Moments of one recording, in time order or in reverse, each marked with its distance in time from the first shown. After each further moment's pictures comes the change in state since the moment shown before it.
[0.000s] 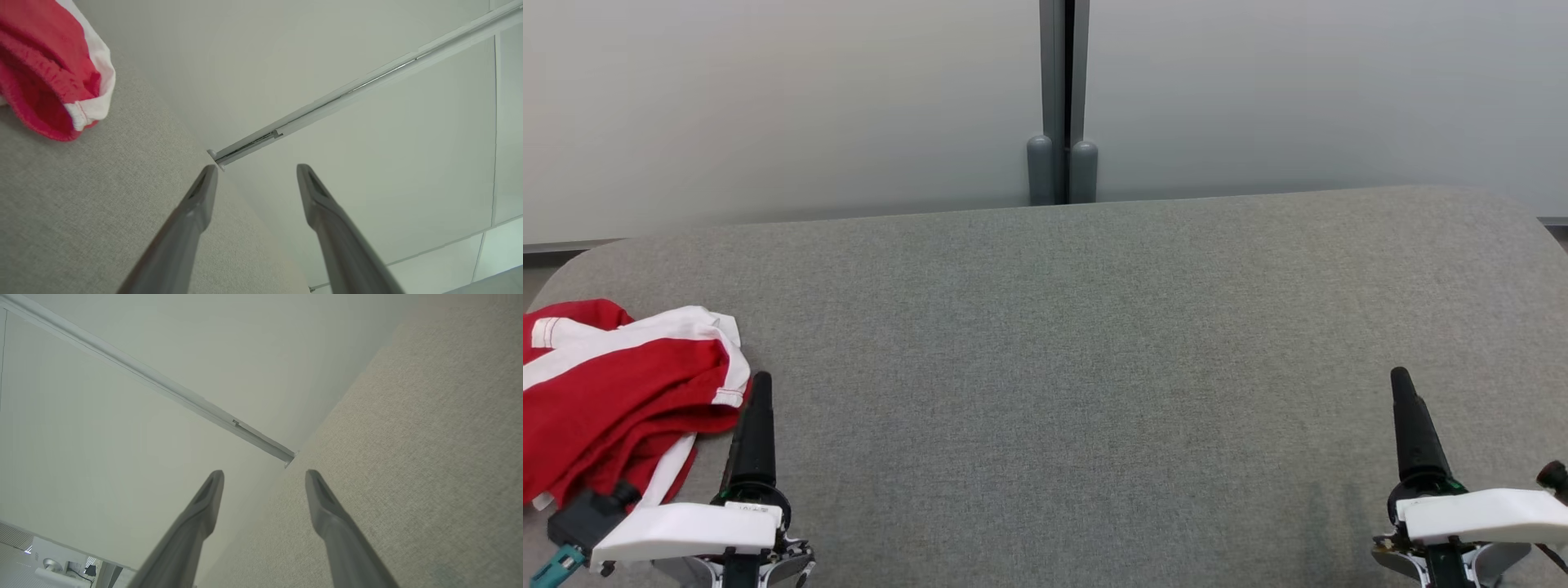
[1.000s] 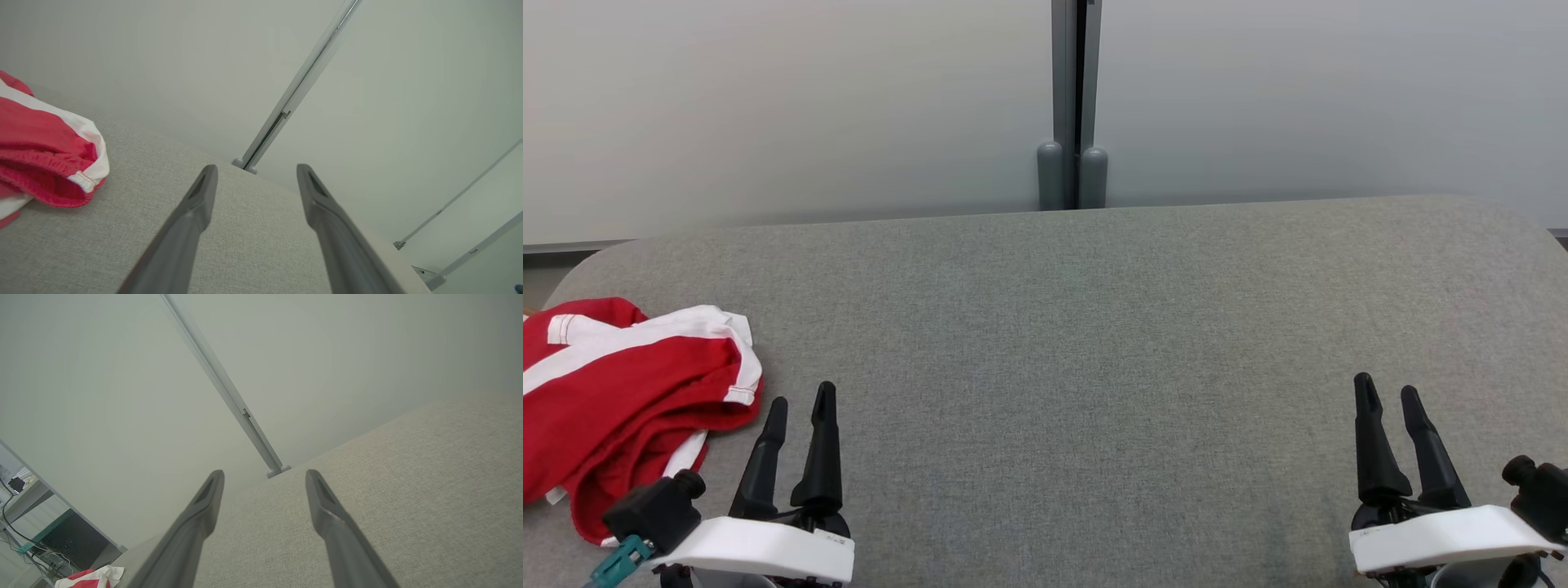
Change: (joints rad) left arm 0.061 0.004 -0.098 -0.102 0.518 0.034 -0.100; right arm 0.048 -0.004 0.069 -0.081 -0.470 0.000 -0.100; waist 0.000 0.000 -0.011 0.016
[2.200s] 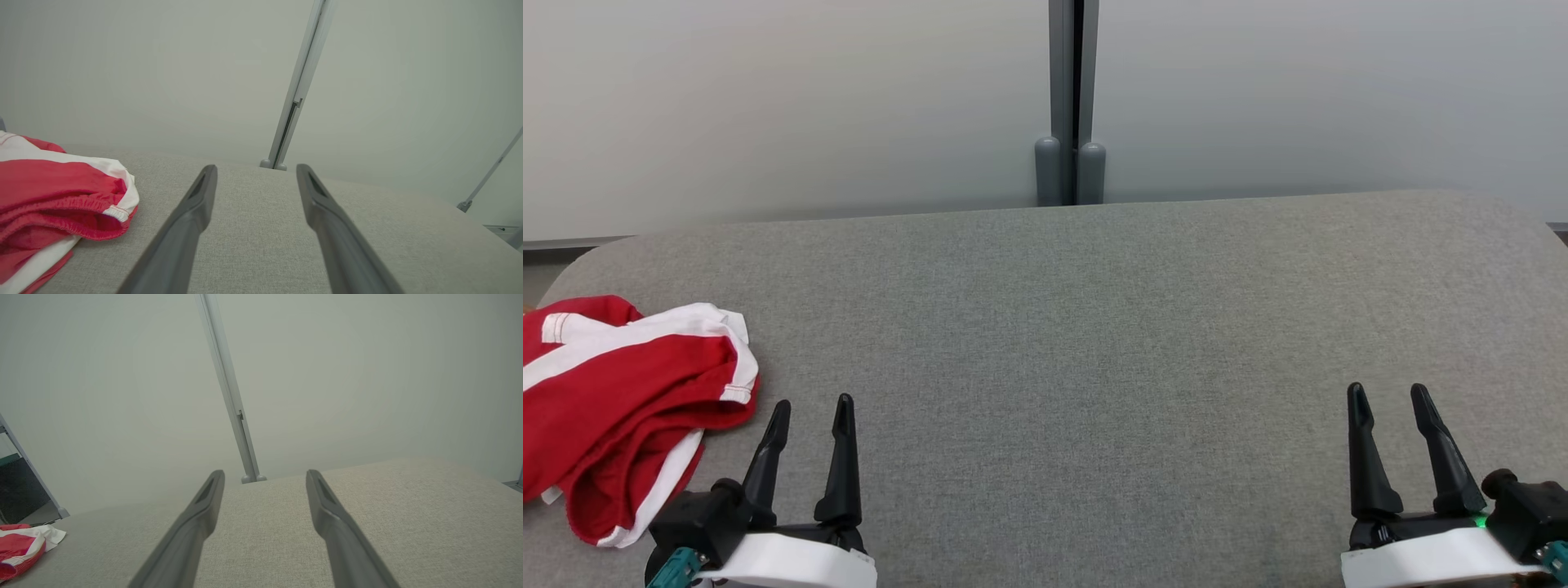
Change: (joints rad) left arm 0.018 0.003 -0.035 0.007 0.309 0.055 -0.086; right arm 0.033 -0.003 -0.008 -0.021 -0.314 0.000 -0.085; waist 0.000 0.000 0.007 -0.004
